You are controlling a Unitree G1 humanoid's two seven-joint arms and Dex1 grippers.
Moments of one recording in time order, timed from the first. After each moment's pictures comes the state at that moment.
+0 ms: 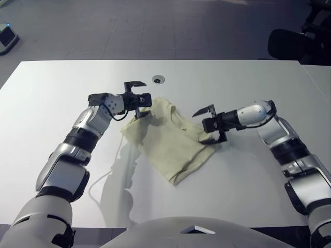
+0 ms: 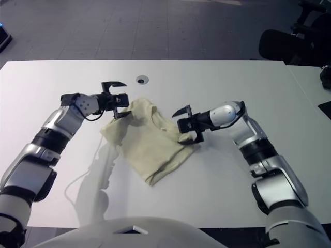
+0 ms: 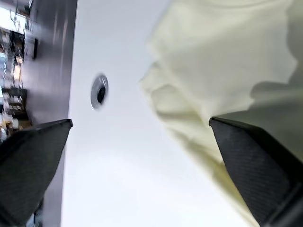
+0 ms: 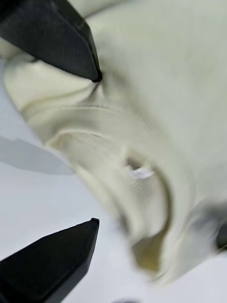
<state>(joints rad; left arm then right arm) -0.77 0.51 -0.46 0.64 0.41 -0.18 -0.66 -0.55 -0.68 0.47 0.21 -0.16 -0.17 1.25</state>
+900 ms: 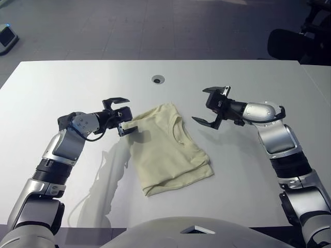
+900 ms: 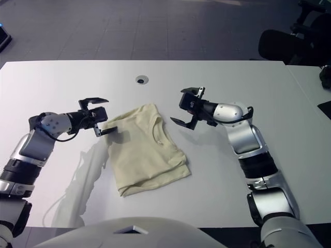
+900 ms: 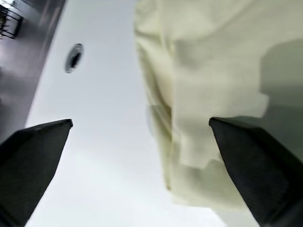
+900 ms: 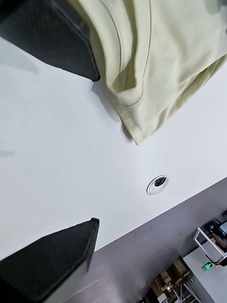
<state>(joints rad) -0.37 0.70 -0.27 0.19 0.23 0.00 -0.83 -0.43 -0.59 0.23 -0.04 -0.09 0.30 0.83</state>
